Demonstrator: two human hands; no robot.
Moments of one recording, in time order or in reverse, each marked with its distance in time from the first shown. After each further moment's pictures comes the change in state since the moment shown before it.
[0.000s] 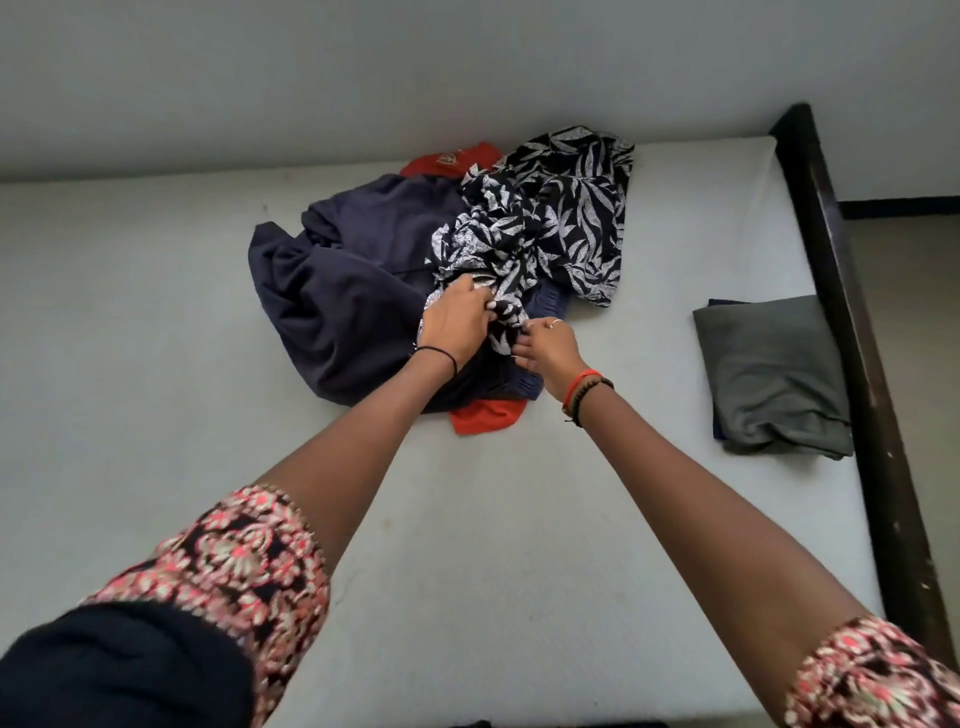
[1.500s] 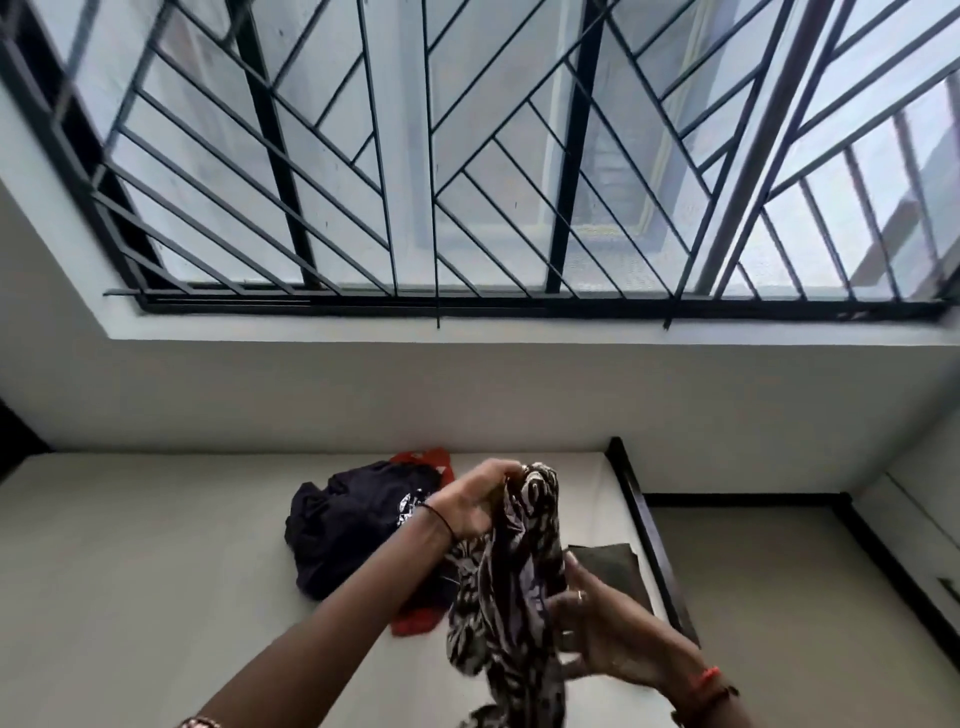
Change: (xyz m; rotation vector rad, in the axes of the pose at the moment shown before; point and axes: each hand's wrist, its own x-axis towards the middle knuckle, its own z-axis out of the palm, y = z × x) left_hand -0.205 0.312 -0.263 -1.467 -0.518 -0.345; right_hand -0.394 -0.097 -0.264 -0.041 -0.677 0.112
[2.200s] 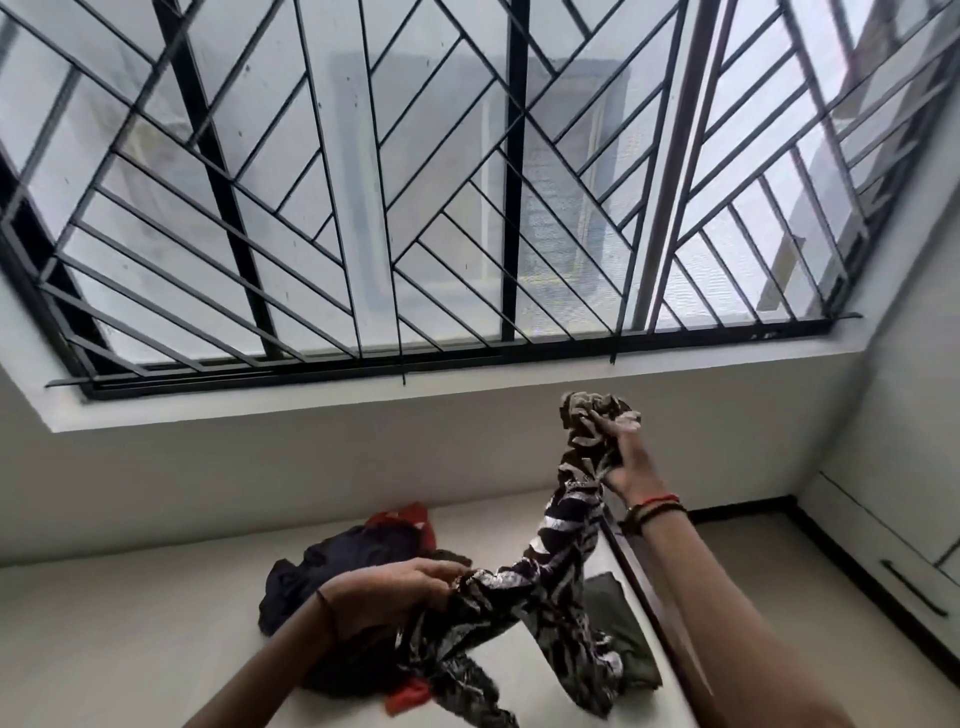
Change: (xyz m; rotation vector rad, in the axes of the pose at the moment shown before) left_hand -0.089 -0.018 -0.075 0.717 -0.298 0.149; right_hand -0.018 -0.168 0.015 0.556 0.327 -0.888
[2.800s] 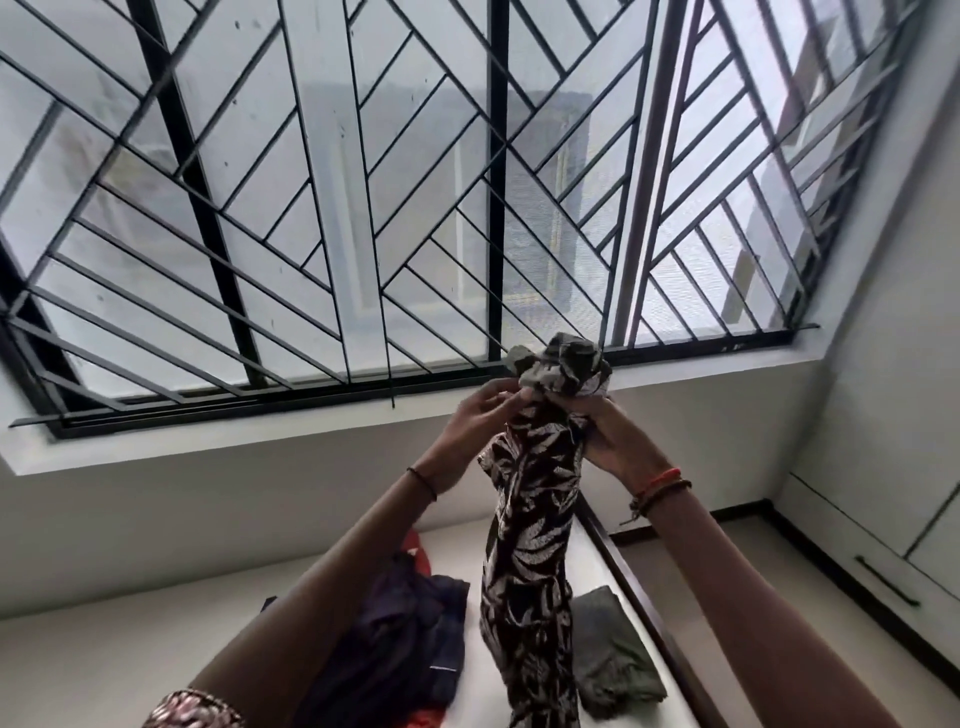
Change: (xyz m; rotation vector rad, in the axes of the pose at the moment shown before) left_hand 0.033 0.160 -0.016 -0.047 0.332 0.682; right_hand -0.057 -0.018 0.087 -0.285 -0.479 -0.139
